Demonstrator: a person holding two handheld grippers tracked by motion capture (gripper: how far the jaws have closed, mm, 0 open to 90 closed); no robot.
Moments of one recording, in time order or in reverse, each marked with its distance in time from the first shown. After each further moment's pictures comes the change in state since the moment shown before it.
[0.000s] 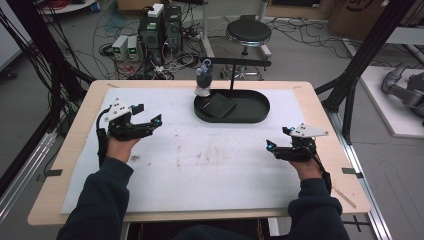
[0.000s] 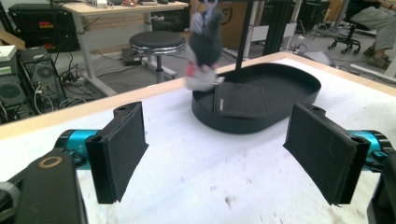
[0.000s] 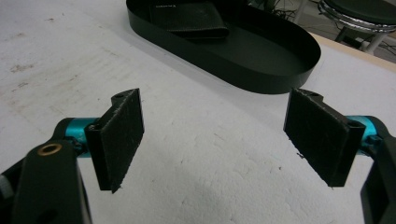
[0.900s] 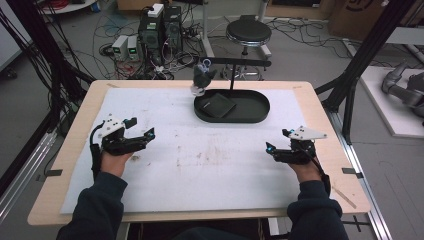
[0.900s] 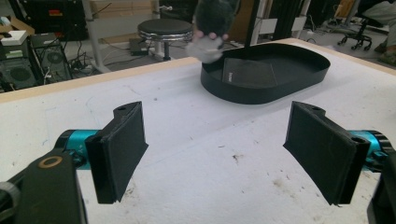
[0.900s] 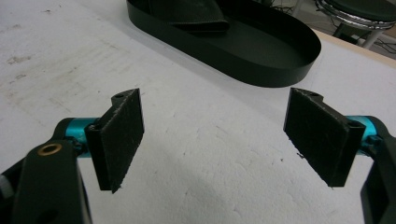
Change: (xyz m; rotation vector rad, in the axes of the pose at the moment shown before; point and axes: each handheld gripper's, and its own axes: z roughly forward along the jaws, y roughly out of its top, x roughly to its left) left arm 0.005 -0.033 -0.018 0.023 0.030 -0.017; right arm 0.006 -0.004 -0.001 0.013 -0.017 -0.007
